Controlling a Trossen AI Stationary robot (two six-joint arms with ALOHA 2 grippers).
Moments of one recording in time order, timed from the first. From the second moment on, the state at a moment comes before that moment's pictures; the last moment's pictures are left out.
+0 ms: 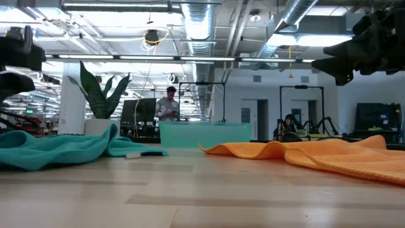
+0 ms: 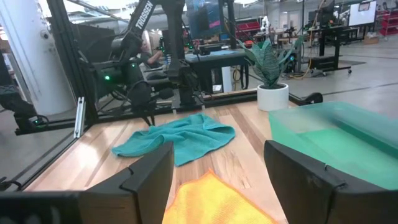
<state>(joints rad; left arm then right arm) -0.81 1.46 0.67 -0.70 -0.35 -1.05 -0.04 0.02 0.00 0.01 0.00 0.08</state>
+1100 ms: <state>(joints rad) -0.81 1.46 0.96 -0.70 -0.10 -1.08 -0.04 0.02 0.00 0.08 0.00 0.09</state>
